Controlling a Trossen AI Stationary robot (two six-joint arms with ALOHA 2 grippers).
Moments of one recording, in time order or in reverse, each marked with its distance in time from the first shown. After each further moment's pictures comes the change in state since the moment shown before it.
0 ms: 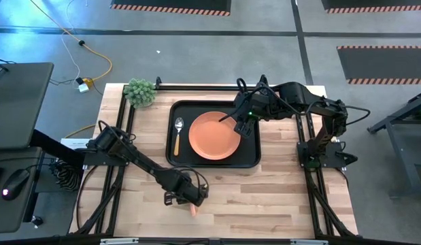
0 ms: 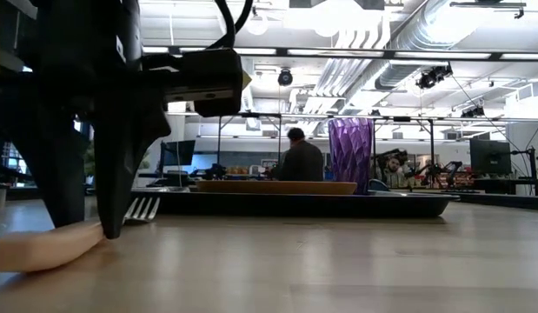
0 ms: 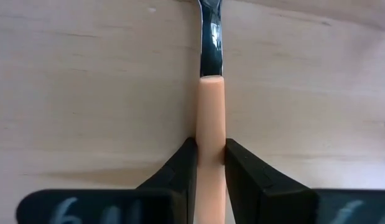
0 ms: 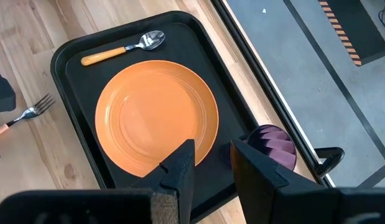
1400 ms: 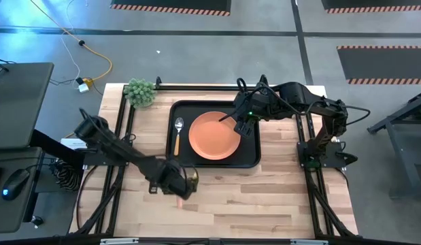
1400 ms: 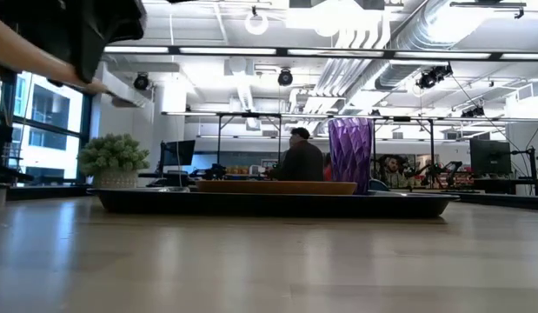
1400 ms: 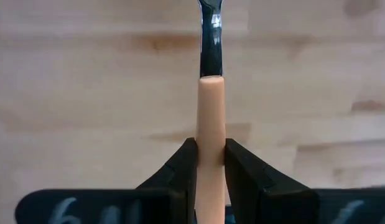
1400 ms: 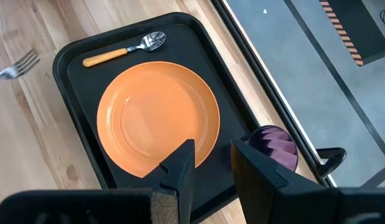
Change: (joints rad) left arm 0.006 -0.254 0.091 -0.417 -0.061 0.148; right arm 0.000 -0.001 0.000 0.005 -0.003 0.003
